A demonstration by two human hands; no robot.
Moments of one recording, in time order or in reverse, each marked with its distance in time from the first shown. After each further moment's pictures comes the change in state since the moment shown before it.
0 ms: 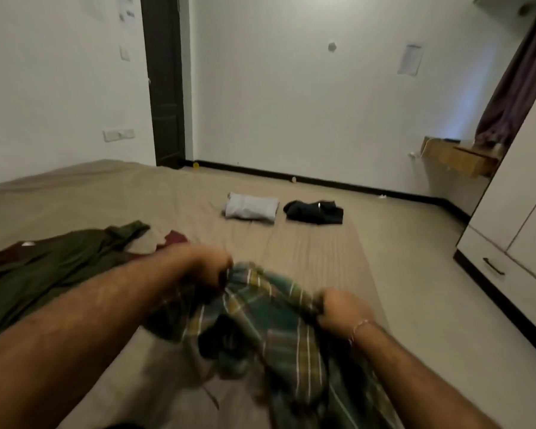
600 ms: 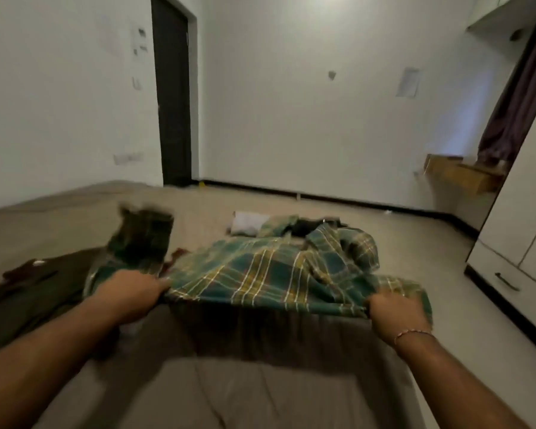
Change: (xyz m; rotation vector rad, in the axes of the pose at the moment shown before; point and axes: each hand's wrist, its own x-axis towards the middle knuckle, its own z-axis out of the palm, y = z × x) left_hand -0.076 -0.083 0.051 0.311 0.366 -0.314; right_hand 0.031 0.080 -0.031 -0.568 0.413 0.028
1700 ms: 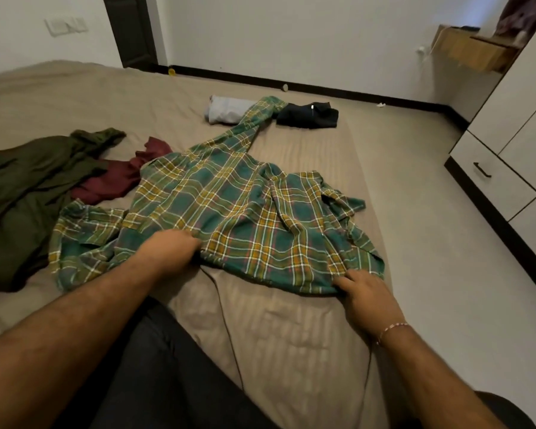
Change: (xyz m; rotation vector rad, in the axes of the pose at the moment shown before) left_hand -0.024 0.137 0.109 -0.125 -0.121 0.282; right_hand -0.186 -0.033 0.141 0.418 -0.064 -0.240
